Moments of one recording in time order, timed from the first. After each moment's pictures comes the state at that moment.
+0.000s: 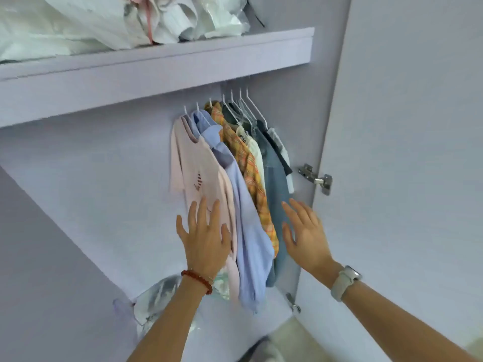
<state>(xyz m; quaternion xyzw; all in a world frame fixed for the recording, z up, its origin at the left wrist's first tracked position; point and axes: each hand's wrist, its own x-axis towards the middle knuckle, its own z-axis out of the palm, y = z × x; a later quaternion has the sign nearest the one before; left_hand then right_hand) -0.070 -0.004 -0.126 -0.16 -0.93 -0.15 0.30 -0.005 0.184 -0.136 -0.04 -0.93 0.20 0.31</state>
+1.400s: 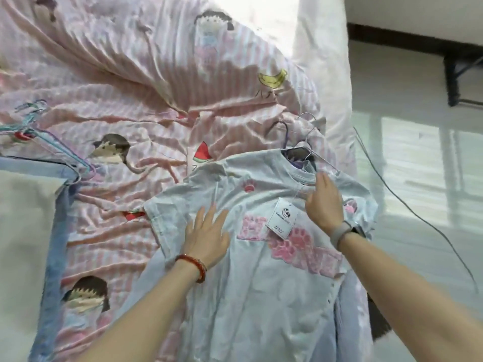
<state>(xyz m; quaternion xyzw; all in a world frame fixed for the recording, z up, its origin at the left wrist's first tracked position) 0.922 0.122 -0.435 -0.93 -0.16 0.27 -0.20 1.082 -0.091 -0.447 -0.98 -0.08 0.15 0.13</state>
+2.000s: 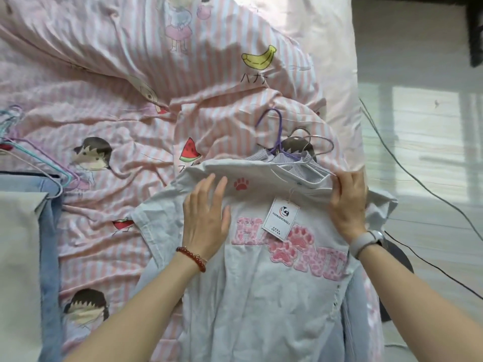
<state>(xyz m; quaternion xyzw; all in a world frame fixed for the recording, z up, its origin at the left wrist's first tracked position) 0.972 0.113 -0.436 -0.98 -0.11 -0.03 -0.18 1.090 -0.125 -0.459 -0.95 -0.06 -0.05 0.31</state>
